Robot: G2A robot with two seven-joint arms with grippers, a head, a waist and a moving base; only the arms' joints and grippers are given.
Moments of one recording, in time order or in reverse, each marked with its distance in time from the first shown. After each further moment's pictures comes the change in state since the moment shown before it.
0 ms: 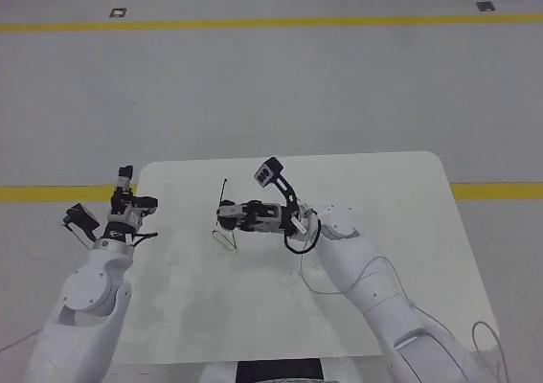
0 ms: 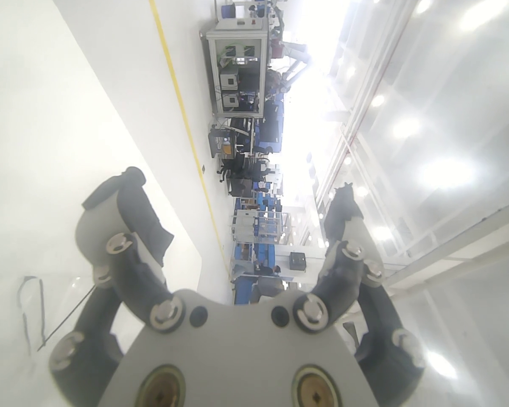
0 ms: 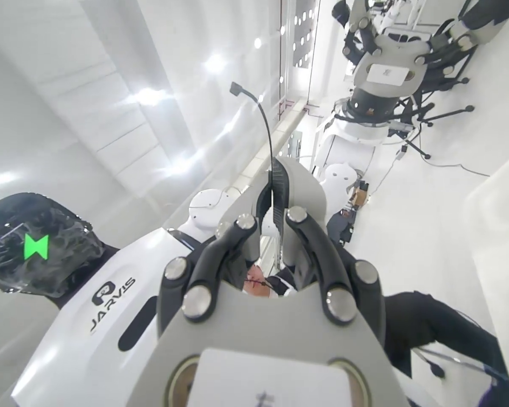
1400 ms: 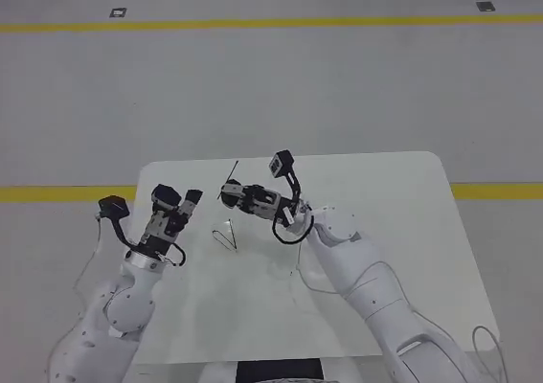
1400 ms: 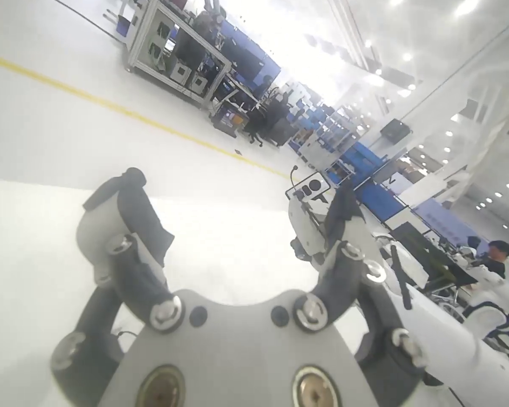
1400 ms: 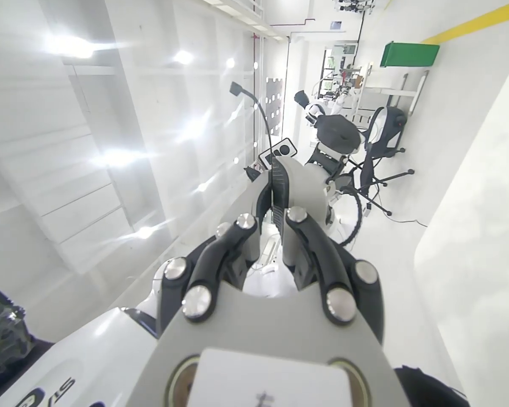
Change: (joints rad) left arm 0.008 0.037 0.177 -0.017 0.905 -0.247 0.180; right arm -0.039 0.012 -0.006 -0.064 -0.184 0.009 -0.350
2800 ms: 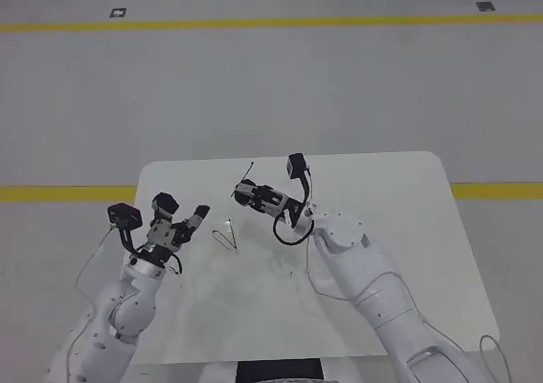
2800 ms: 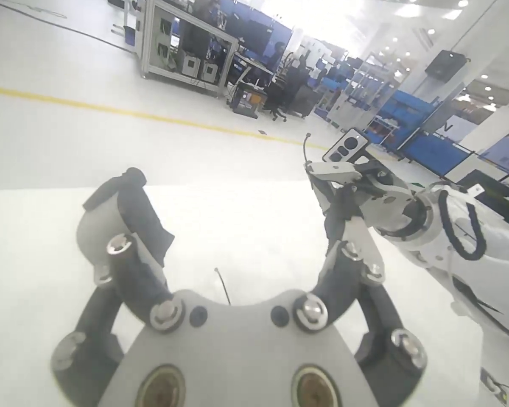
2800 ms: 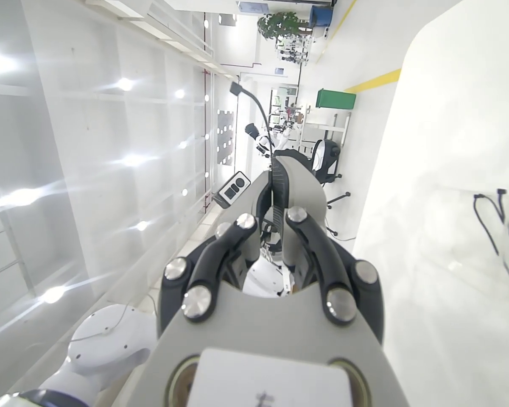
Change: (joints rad) left arm -0.005 0.024 0.022 0.100 0.270 0.000 0.130; right arm -0.064 0.055 0.021 -0.110 -0.230 0.068 -0.206
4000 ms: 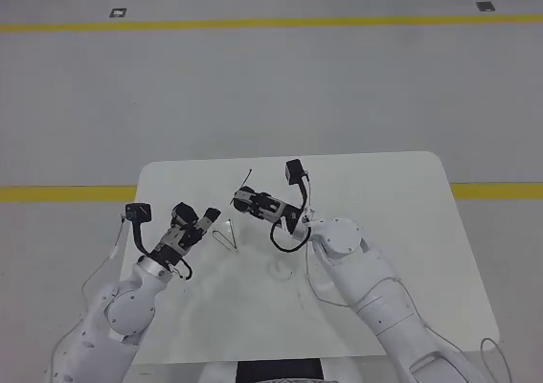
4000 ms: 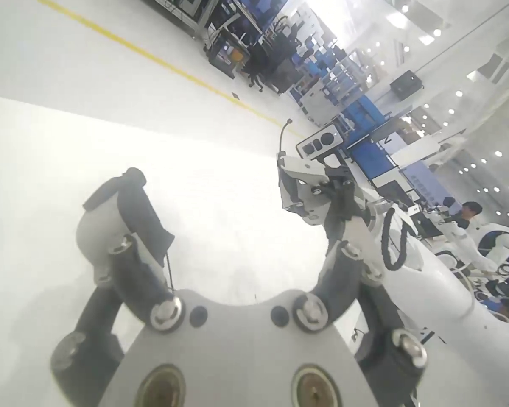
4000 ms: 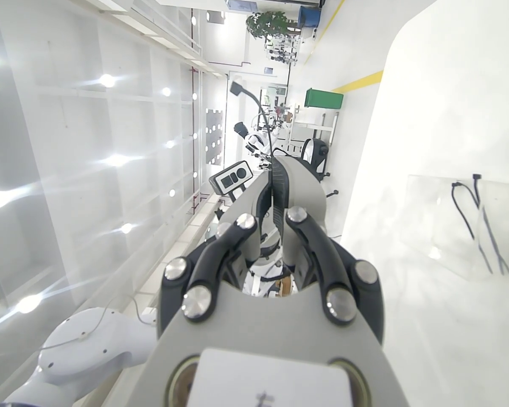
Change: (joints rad) left arm 0.010 0.014 0.010 -0.067 -0.355 0.001 -0.312; right arm -0.018 0.018 -0.042 -0.021 -0.035 0.007 -0.043
